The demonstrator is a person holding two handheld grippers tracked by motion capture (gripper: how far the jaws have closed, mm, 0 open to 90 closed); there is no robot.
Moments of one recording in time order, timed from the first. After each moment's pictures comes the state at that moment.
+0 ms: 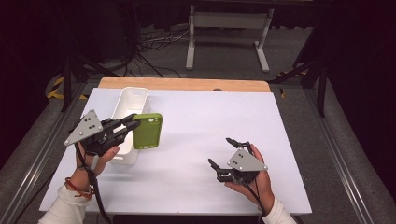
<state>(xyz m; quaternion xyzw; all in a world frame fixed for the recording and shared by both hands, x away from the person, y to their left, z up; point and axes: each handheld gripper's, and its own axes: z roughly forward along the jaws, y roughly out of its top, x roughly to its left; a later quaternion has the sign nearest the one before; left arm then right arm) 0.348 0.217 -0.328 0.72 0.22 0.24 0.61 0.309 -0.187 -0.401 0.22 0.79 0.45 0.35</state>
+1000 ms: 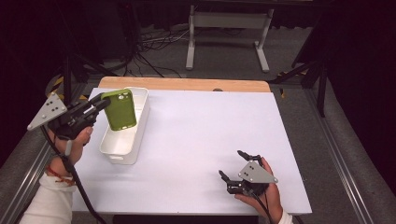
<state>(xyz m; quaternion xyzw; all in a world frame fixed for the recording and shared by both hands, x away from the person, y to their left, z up) 0.386 0.281 -0.310 0.67 0.28 0.30 0.62 0.289 -0.216 -0.432 0.26 0.79 0.44 0.34</state>
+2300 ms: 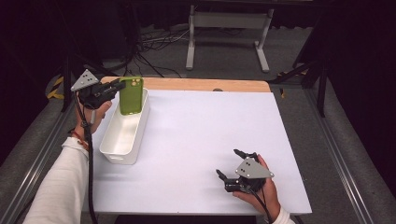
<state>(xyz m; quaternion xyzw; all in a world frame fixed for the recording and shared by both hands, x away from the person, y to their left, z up) 0.504 0.274 -0.351 0.71 0.32 0.27 0.56 0.299 -0.211 -0.433 0.26 0.80 0.44 0.32</state>
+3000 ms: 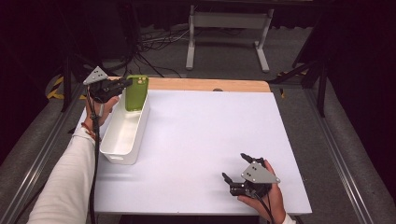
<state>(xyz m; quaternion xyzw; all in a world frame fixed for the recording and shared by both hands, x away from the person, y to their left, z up) 0.549 0.269 -0.376 0.72 0.32 0.24 0.57 0.285 -0.224 -0.436 0.29 0.80 0.42 0.32</state>
